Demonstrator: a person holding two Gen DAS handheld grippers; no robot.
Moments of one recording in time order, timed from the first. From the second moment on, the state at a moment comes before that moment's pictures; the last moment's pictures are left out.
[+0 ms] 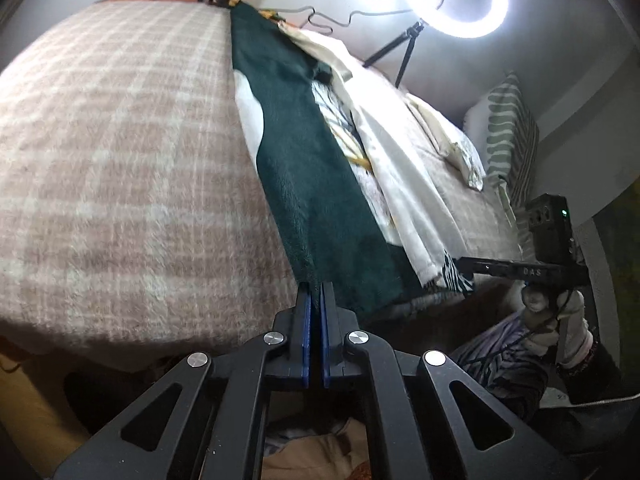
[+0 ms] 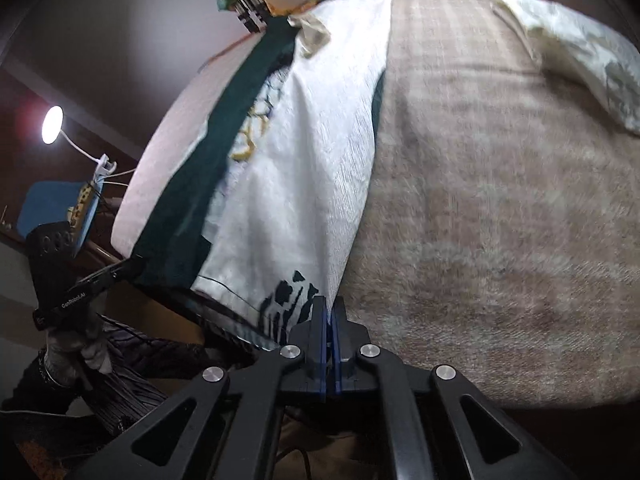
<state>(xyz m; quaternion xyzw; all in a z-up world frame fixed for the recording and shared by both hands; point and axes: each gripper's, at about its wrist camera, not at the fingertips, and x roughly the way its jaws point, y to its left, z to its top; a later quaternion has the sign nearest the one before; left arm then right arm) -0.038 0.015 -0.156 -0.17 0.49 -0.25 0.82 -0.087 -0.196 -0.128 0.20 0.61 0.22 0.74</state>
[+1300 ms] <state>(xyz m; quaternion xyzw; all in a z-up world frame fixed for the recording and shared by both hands) 0.080 0.021 -0.104 -0.24 0.42 -0.29 0.82 0.012 -0.230 -0.095 0.37 0.52 0.25 0.73</state>
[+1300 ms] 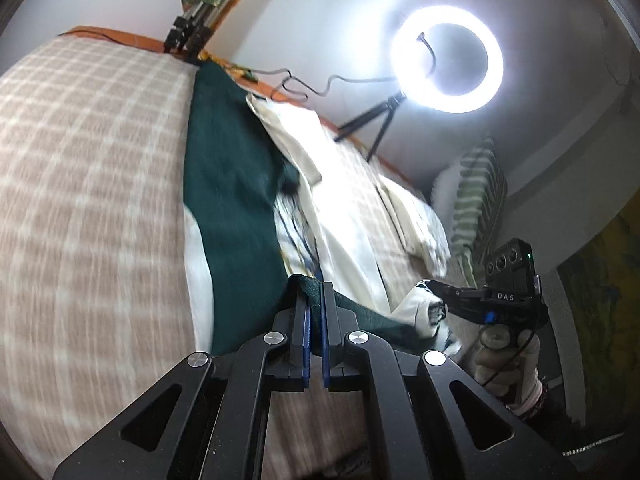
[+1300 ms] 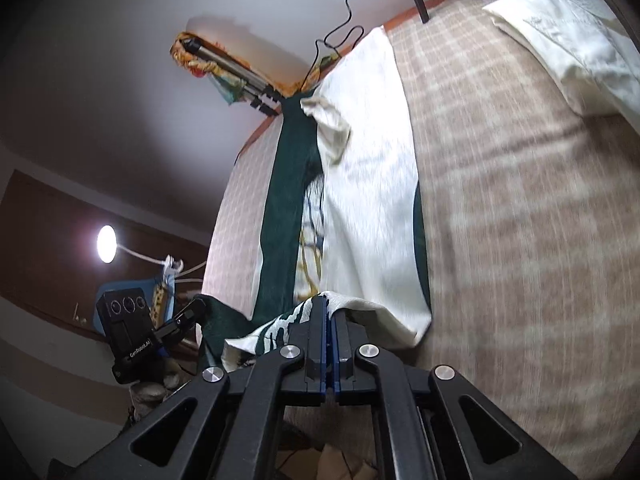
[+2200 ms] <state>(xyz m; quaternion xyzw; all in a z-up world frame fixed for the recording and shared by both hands) 0.147 0.034 -0.120 -0.24 0.42 -0.22 0.85 0.098 -0.237 -0.131 0.35 0.53 0.21 0.75</state>
